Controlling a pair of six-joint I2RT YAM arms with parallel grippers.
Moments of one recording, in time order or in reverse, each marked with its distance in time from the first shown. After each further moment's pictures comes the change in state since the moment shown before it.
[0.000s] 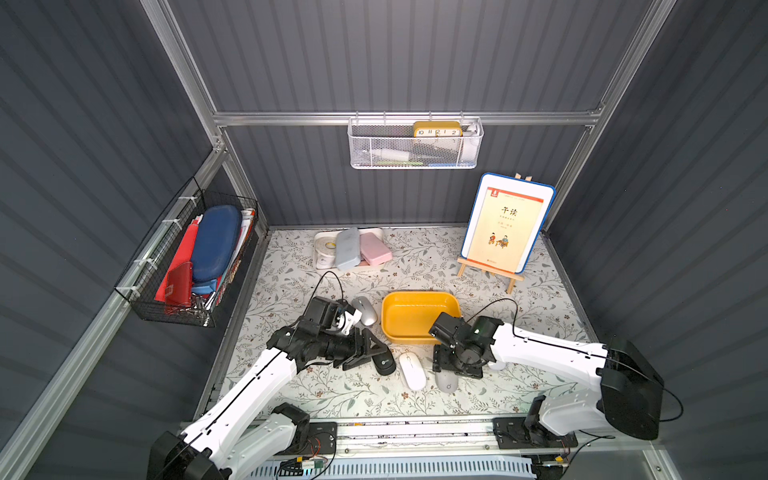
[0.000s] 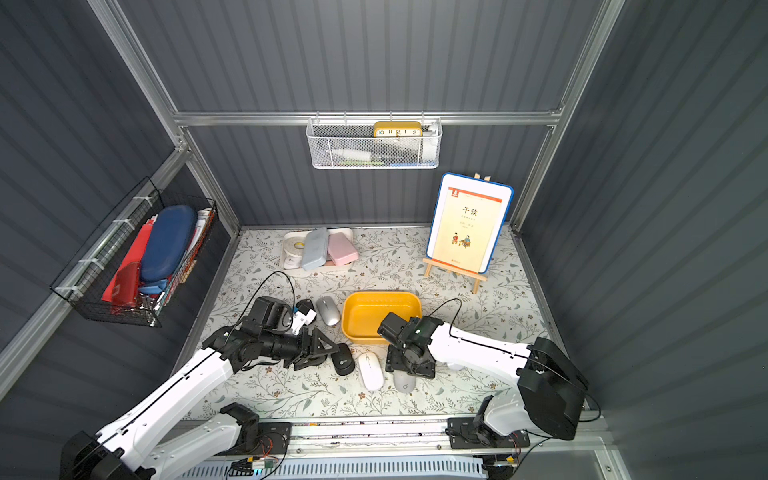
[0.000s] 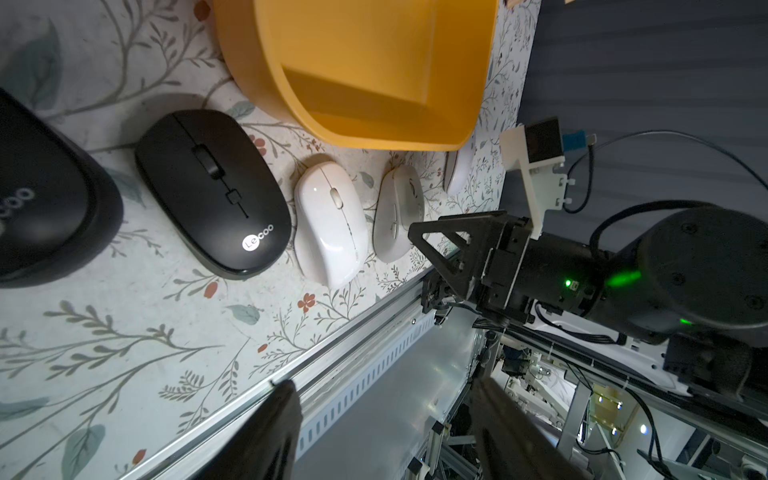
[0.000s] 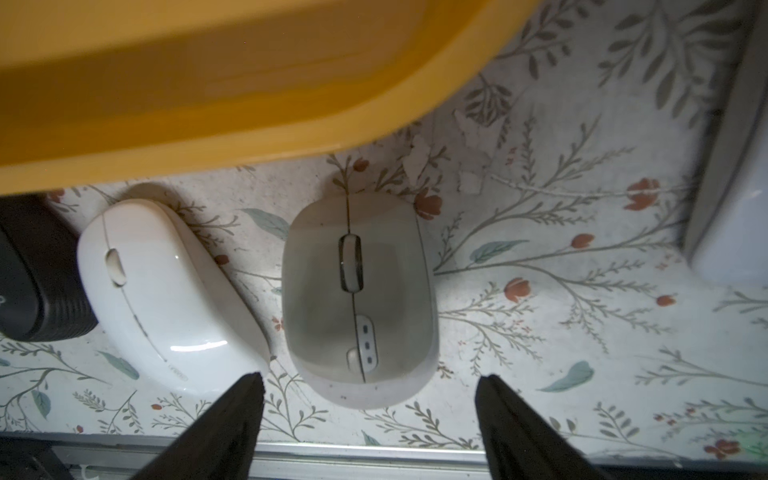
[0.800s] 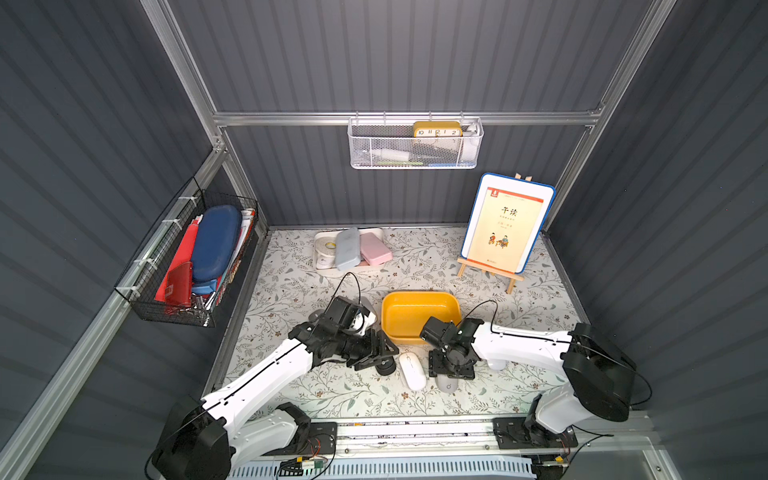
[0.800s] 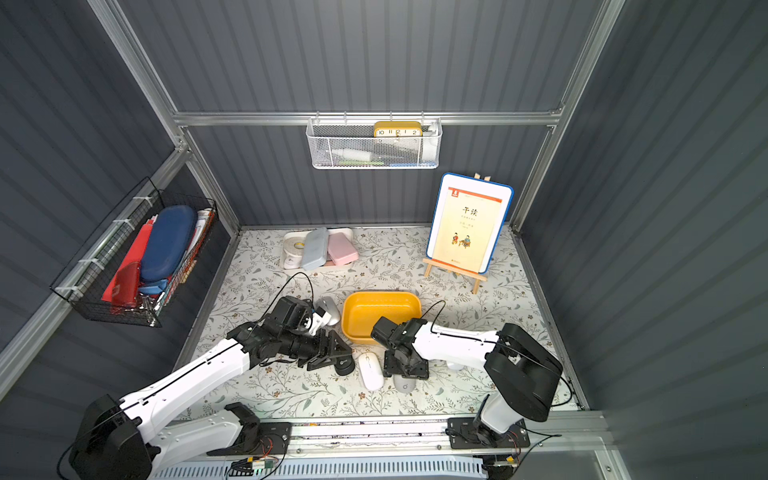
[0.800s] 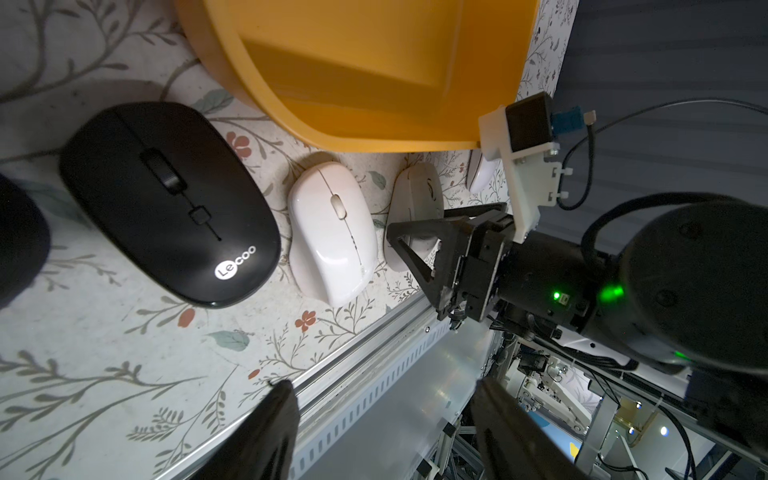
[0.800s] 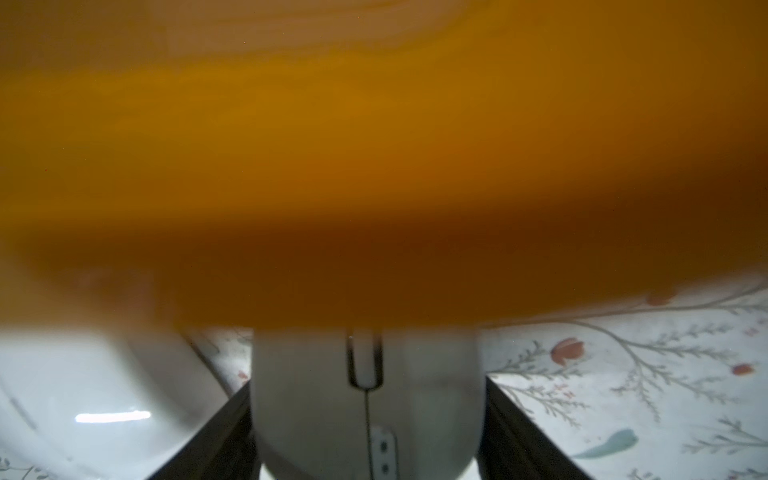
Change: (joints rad) left arm -0.123 0.127 0.005 0.121 -0.077 -0.077; right arm 0.009 0.155 -0.002 0.083 -0.012 -0.066
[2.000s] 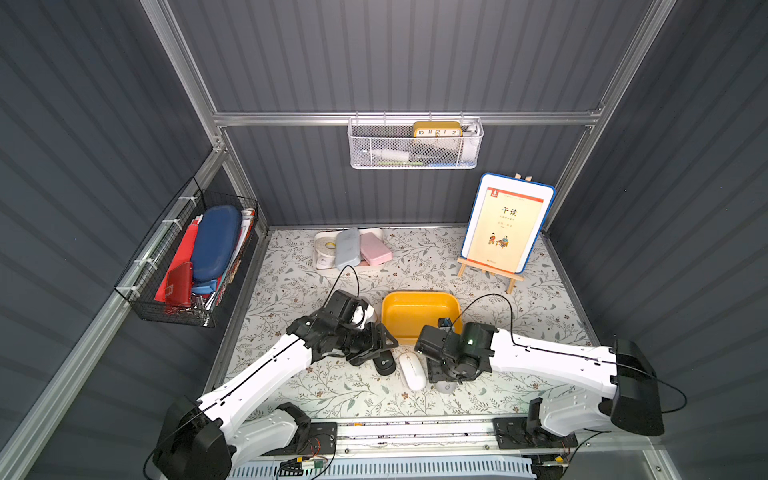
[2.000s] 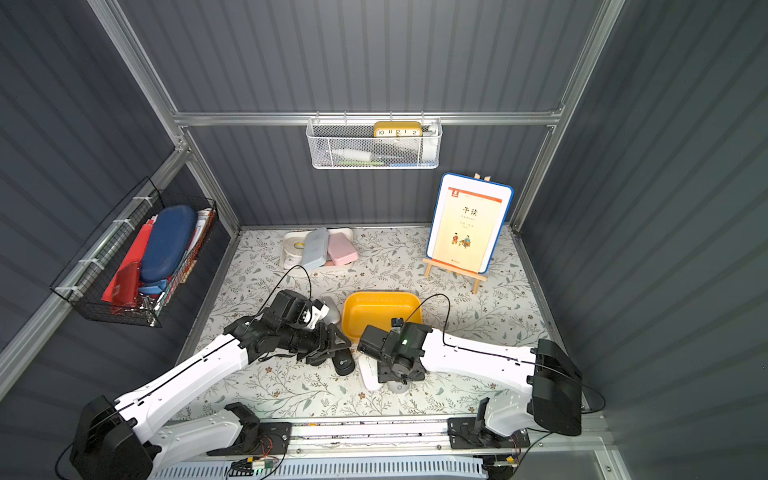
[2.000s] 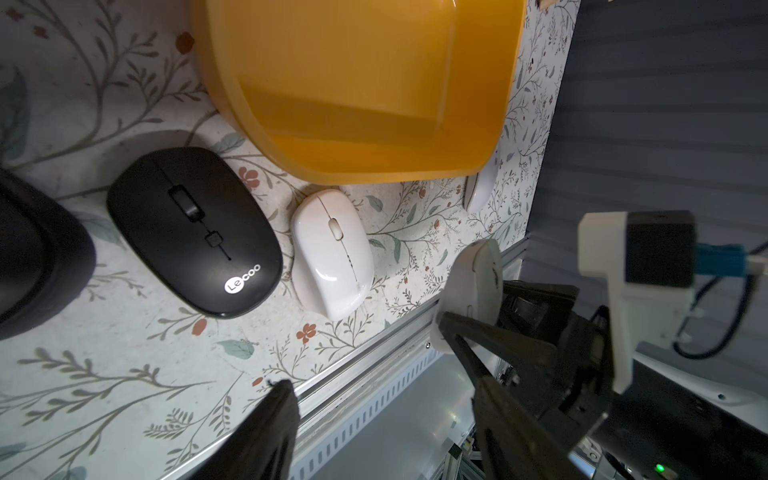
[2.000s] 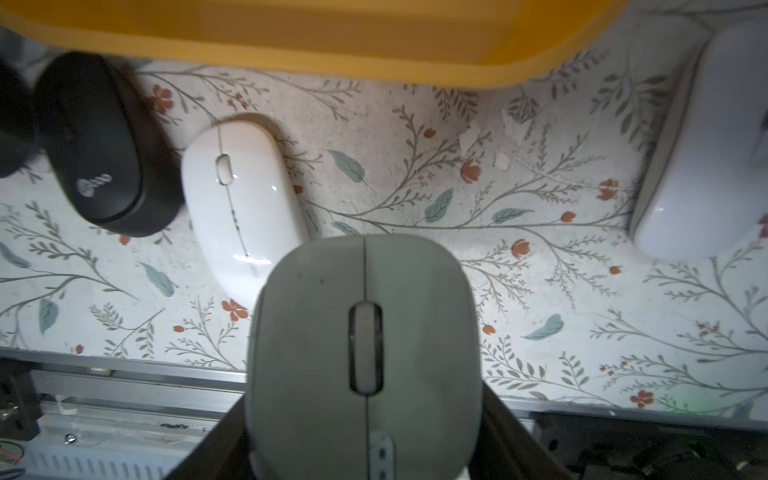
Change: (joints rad) left arm 0.000 0.006 0.089 -0.071 -0.076 0.005; right arm 0.203 -0.161 0.218 -0.277 0.166 0.068
